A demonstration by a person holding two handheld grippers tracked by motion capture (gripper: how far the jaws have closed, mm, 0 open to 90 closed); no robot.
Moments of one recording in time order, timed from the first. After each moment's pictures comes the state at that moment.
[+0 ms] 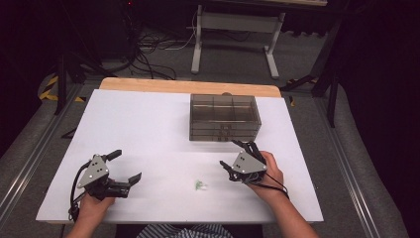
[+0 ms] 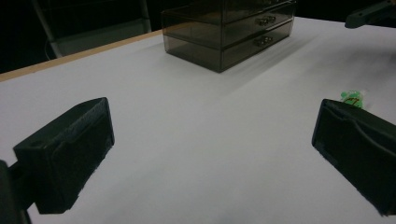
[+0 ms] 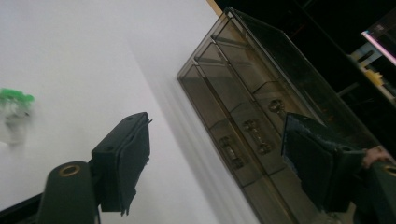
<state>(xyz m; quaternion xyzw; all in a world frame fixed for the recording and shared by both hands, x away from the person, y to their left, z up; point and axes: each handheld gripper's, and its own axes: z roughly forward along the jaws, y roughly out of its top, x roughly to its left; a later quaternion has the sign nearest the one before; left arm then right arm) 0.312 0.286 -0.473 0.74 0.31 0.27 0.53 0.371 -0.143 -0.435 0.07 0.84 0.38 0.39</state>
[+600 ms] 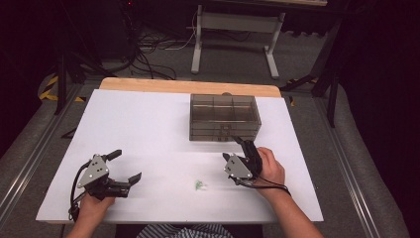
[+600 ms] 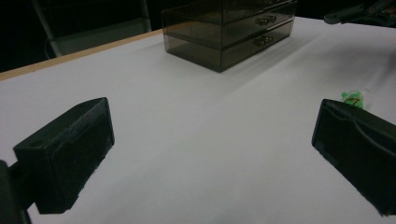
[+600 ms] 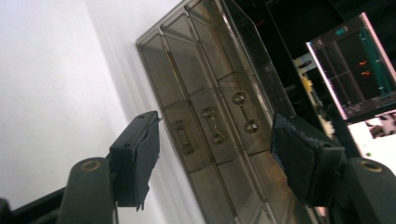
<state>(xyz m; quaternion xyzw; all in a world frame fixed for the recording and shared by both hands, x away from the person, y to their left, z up) 0.312 0.286 -0.473 0.74 0.31 0.27 0.53 0.372 -0.130 -0.441 0.03 0.82 0.27 0.50</state>
